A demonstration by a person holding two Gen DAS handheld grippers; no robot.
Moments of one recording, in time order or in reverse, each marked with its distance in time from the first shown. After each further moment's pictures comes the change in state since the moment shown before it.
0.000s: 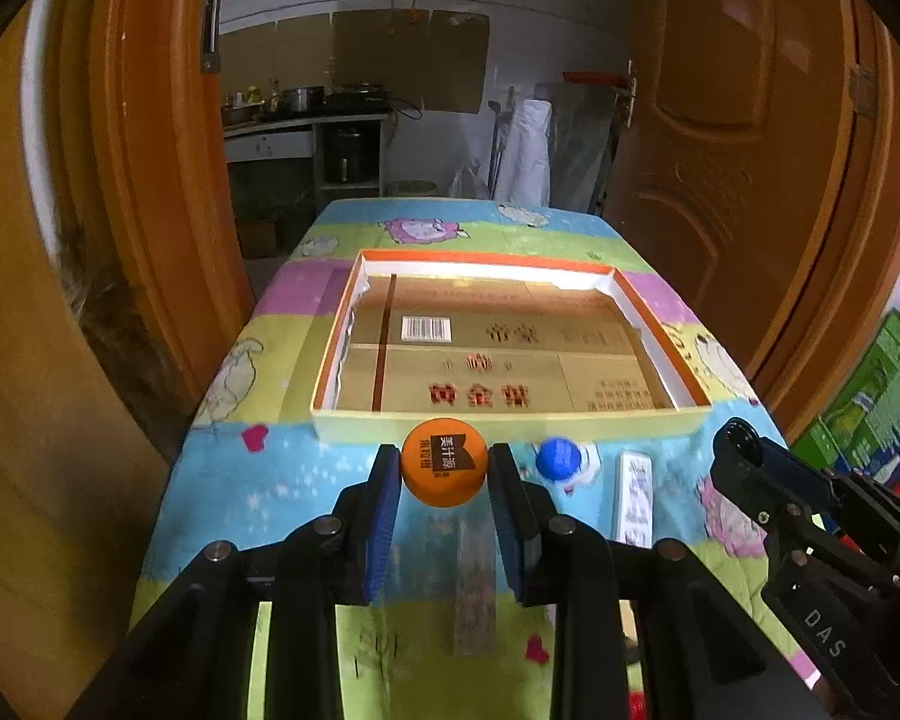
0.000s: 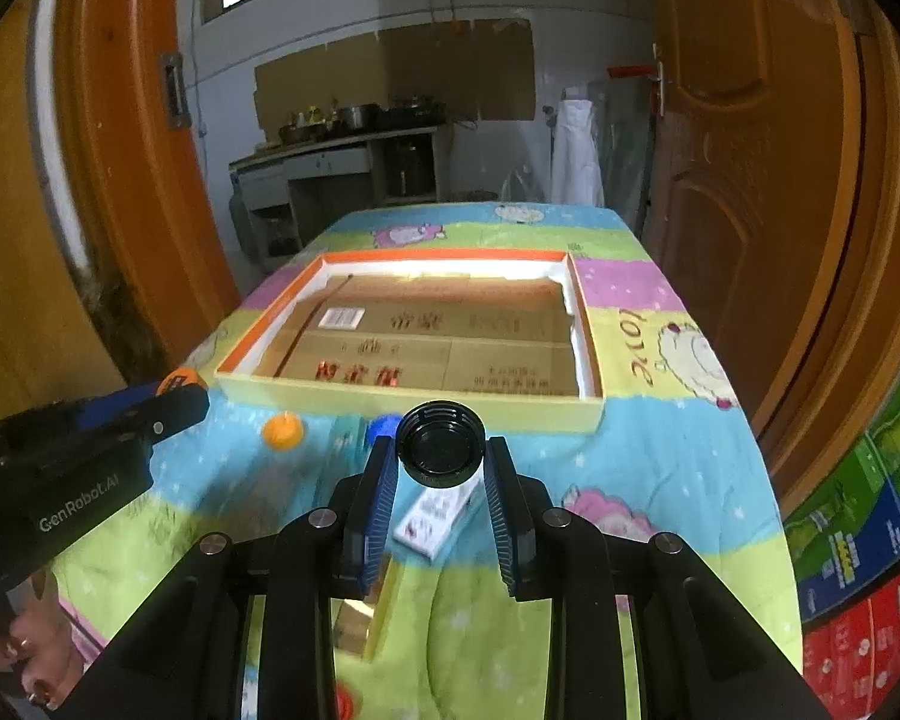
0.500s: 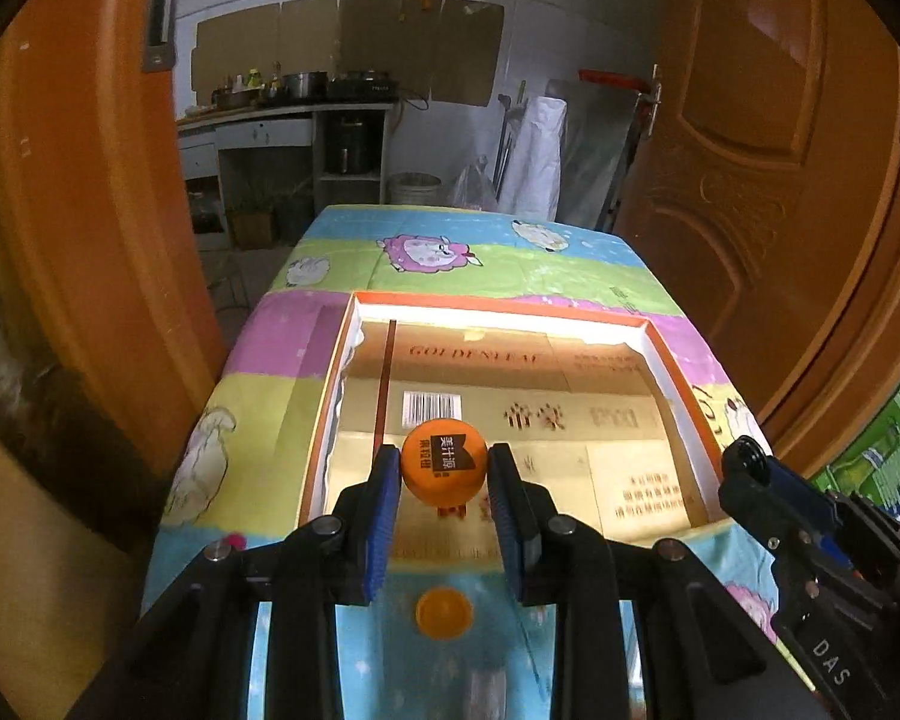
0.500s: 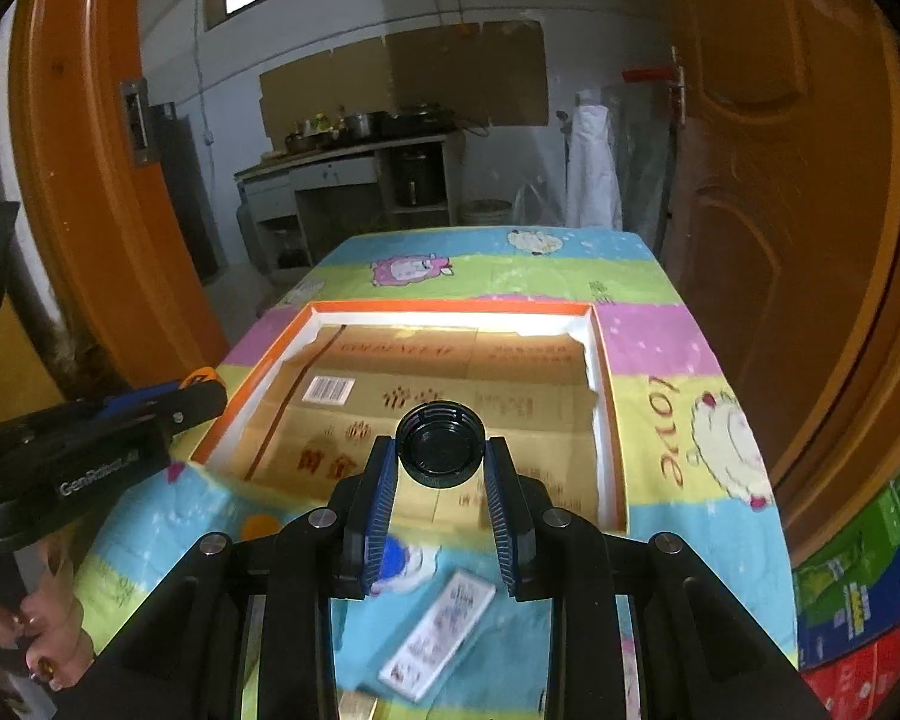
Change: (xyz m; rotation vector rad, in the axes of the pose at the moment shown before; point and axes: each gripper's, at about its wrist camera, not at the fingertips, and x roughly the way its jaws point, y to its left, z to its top) left arm 0.062 0.013 0.069 -0.037 0.035 -0.015; right arm 0.056 -0.011 0.063 -0.006 -0.001 0.041
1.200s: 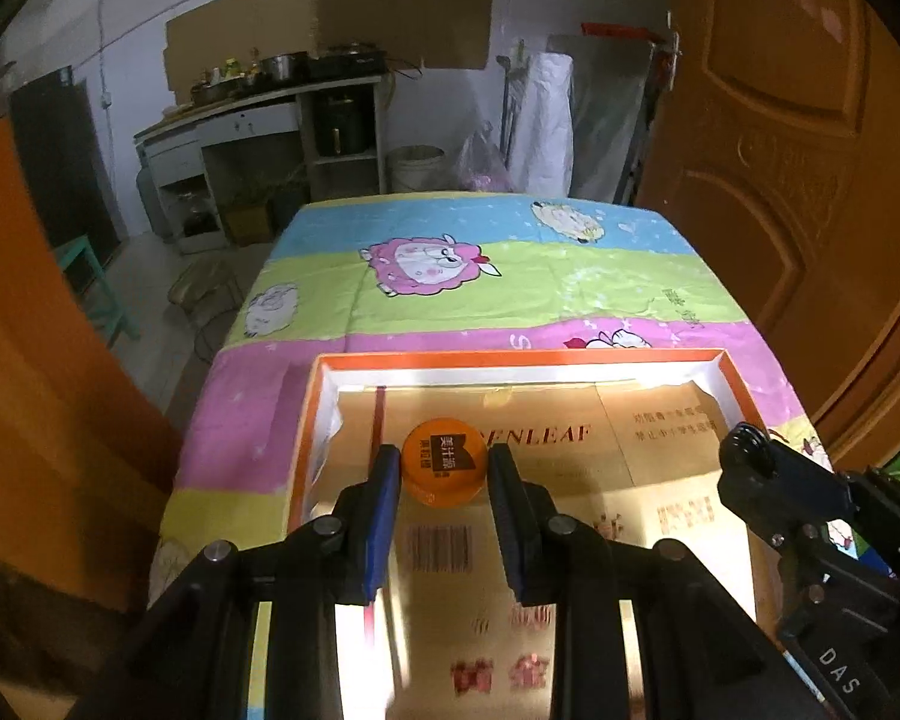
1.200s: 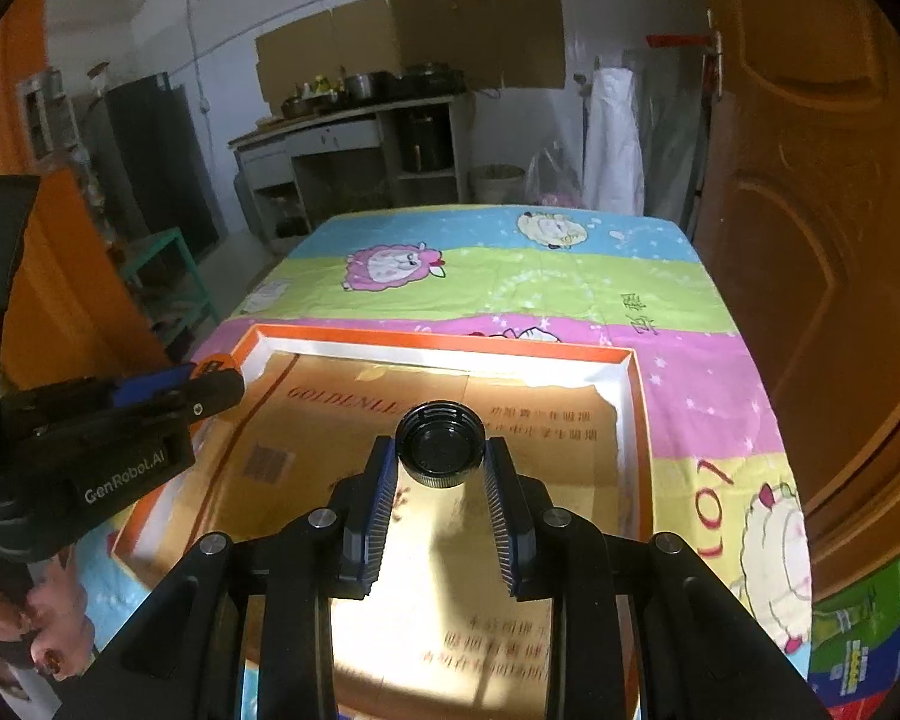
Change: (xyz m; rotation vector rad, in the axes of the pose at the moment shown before) left arm 0.105 -0.014 0.069 0.082 0.100 0.051; right arm 0.110 -0.025 0.066 -0.009 0.112 0.026
